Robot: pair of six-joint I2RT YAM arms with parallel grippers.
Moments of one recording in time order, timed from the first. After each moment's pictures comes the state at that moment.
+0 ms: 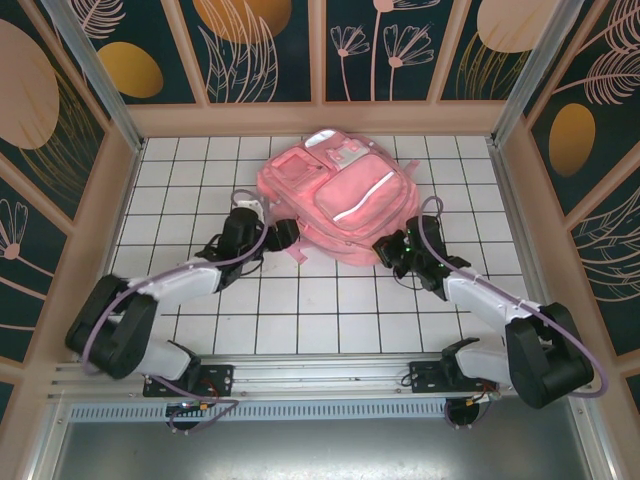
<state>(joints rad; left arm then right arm) -0.52 1.37 0.64 0.26 0.10 -0.65 0.42 1.22 0.53 0.00 -0.28 1.28</state>
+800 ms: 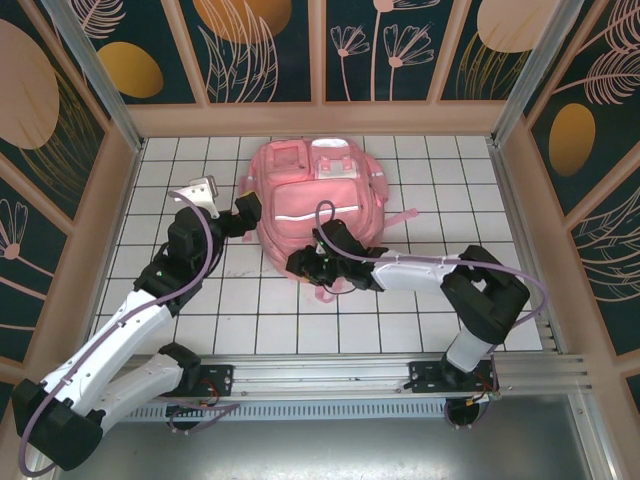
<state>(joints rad) -0.52 0.90 0.76 -0.12 -0.31 -0.49 0.91 1.66 0.88 0.12 -0.35 1.17</state>
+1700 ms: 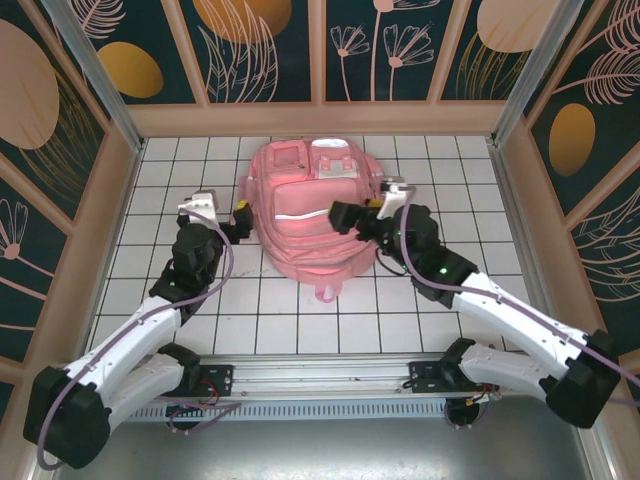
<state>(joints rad) -0.41 0.94 0.46 0.31 -0.38 -0.22 0.77 1.01 0.80 0.02 0.18 0.58</state>
